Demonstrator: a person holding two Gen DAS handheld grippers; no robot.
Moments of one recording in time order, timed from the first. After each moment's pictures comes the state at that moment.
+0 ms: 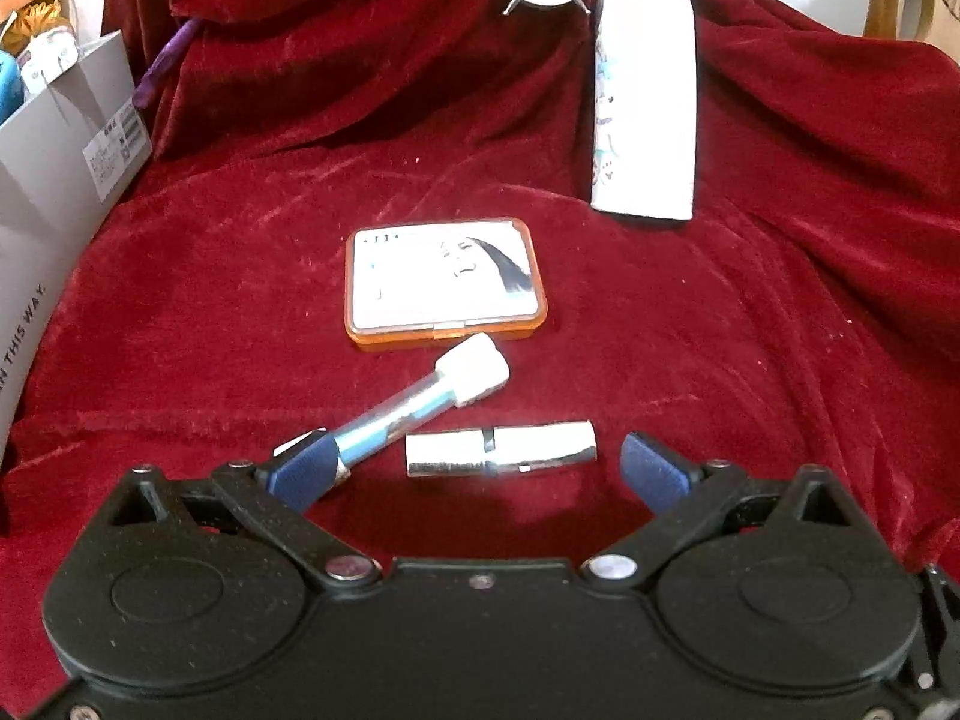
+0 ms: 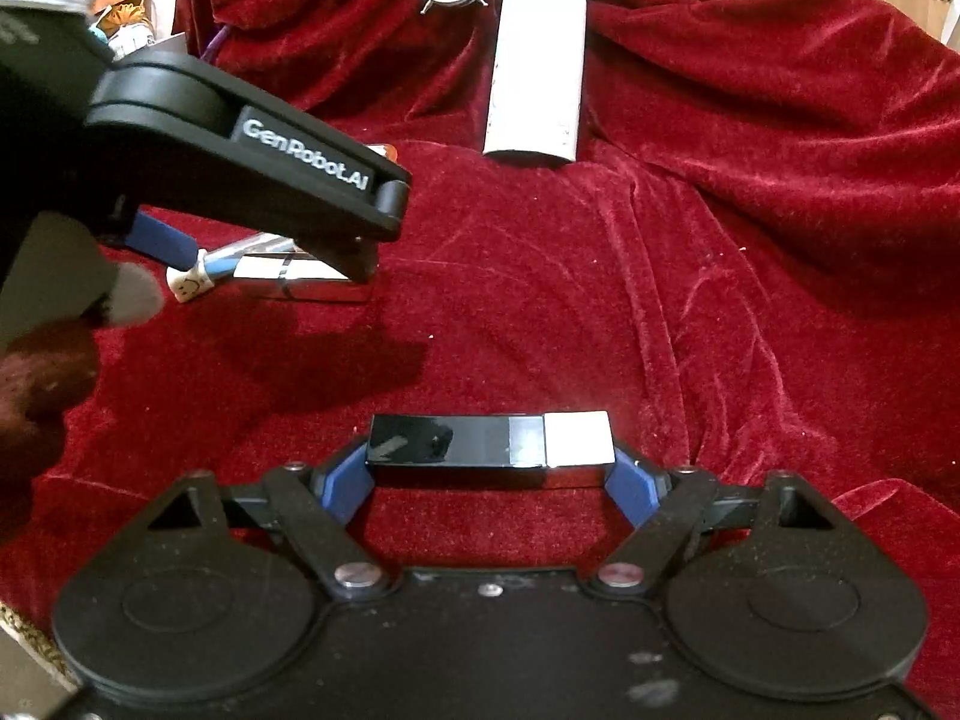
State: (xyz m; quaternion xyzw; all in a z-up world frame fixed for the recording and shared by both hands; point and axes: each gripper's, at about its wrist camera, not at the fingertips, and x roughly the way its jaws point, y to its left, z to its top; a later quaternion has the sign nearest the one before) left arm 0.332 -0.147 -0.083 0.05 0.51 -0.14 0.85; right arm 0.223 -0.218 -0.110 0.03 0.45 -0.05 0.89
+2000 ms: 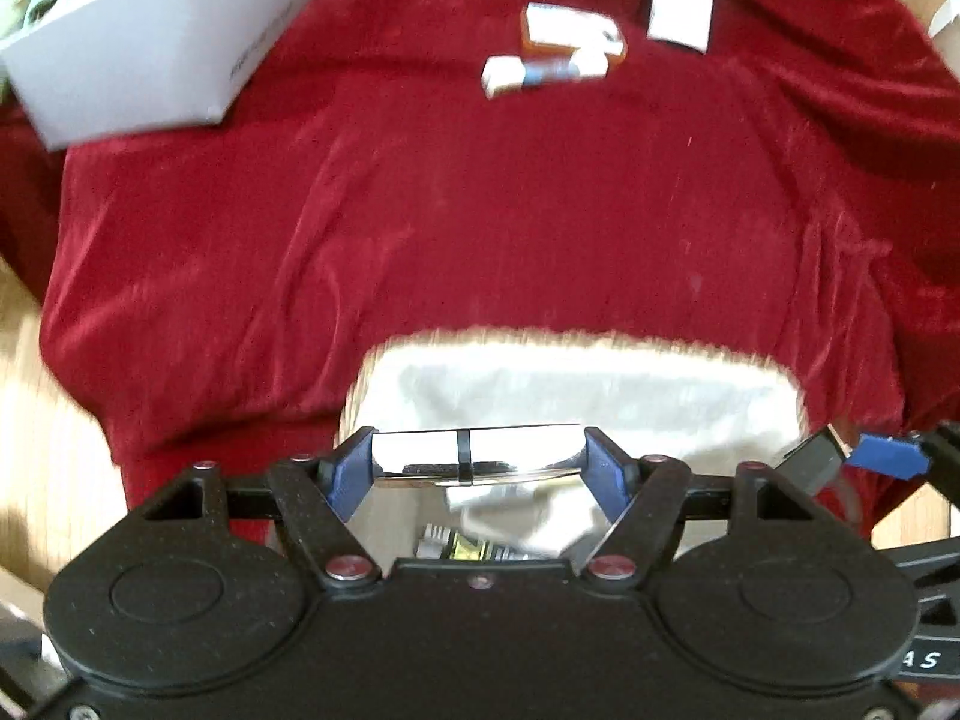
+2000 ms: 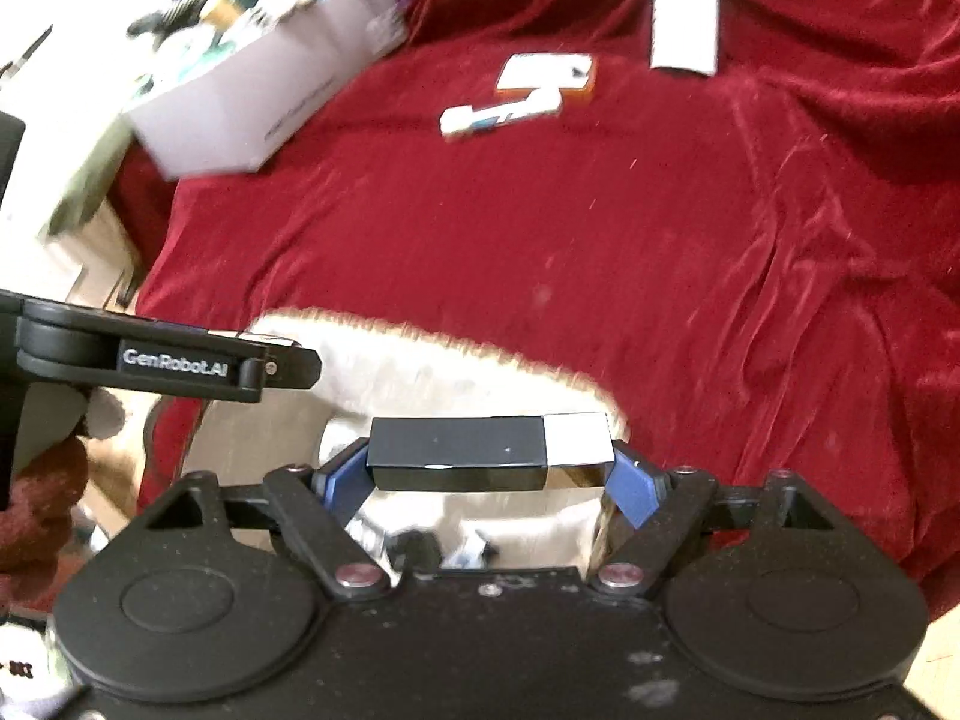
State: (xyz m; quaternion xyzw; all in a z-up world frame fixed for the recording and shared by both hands) left arm 0.141 -0.025 -0.044 0.01 0.59 -0.10 0.80; right arm 0.077 -0.175 -0.037 0.06 0.53 0.11 0.84
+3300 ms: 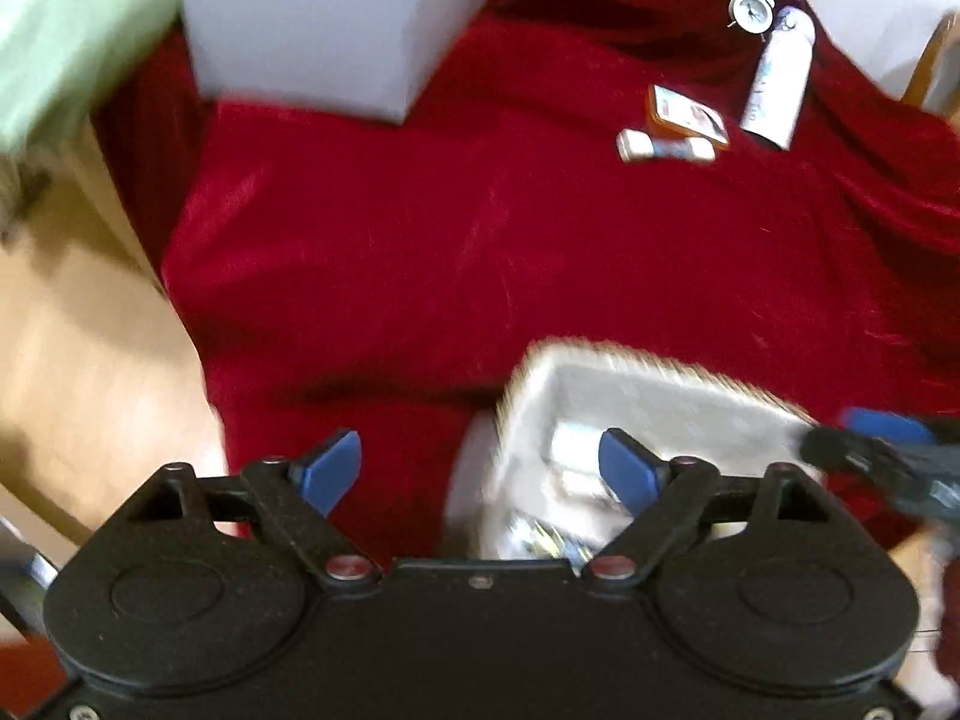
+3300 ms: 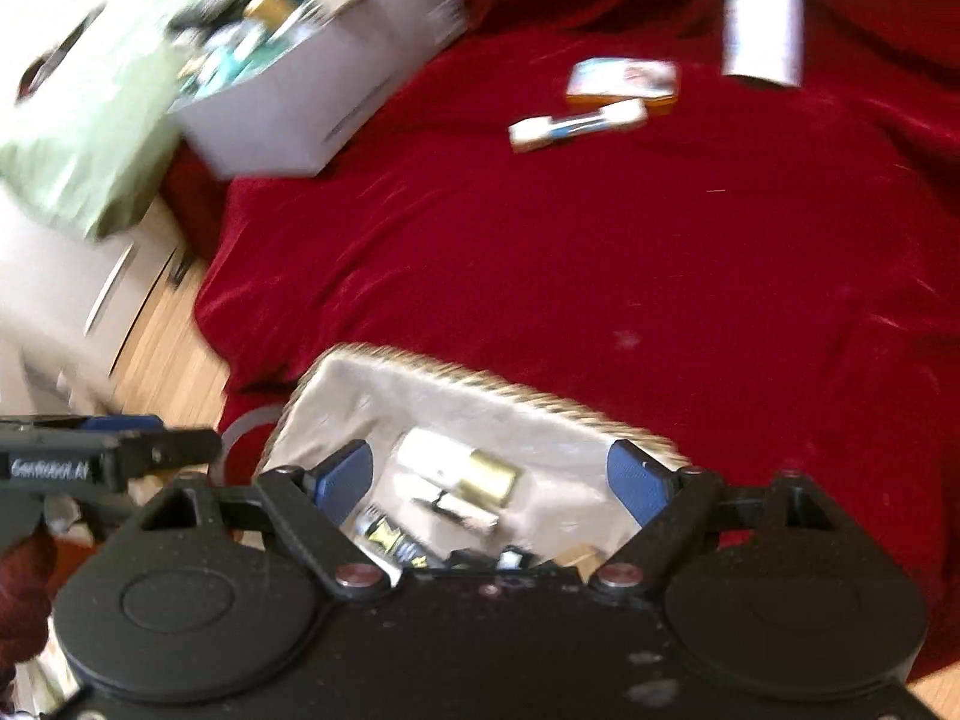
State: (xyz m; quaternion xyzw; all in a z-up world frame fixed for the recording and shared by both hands) left arm 0.133 0.034 0.000 -0.04 0.55 -0.02 0.83; right arm 0.116 -0.172 -0.013 0.09 0.54 0.15 0.83
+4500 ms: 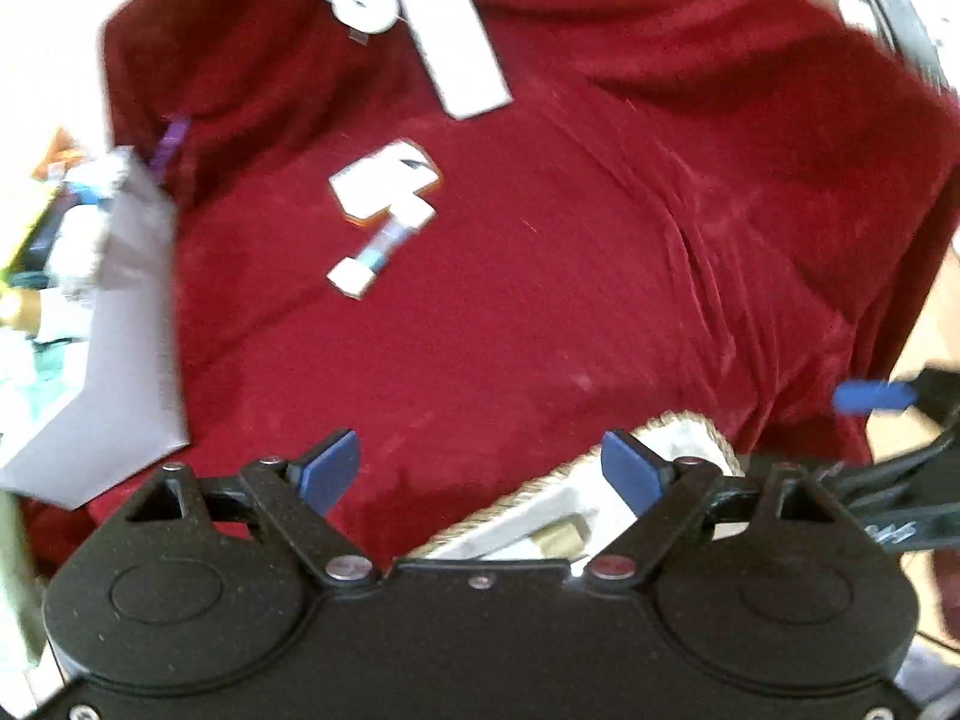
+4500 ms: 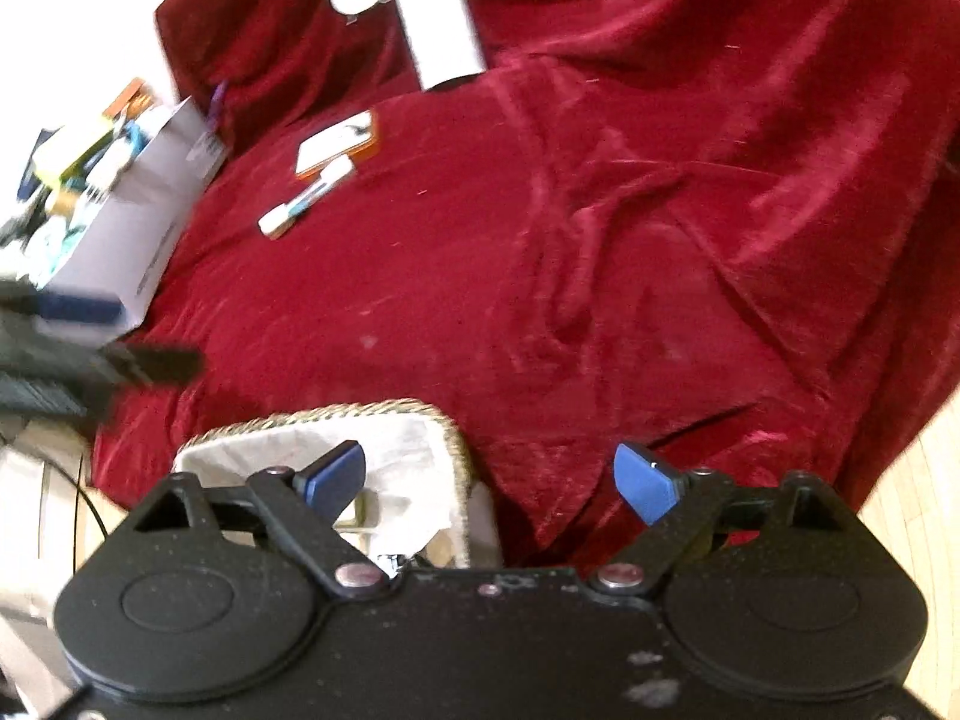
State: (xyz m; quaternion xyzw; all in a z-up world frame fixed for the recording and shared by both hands) left arm 0.206 -0.116 0.059 0.23 0.52 -0.23 0.79; right arm 0.063 -0.255 -0.025 0.21 0.51 -0.04 0.83
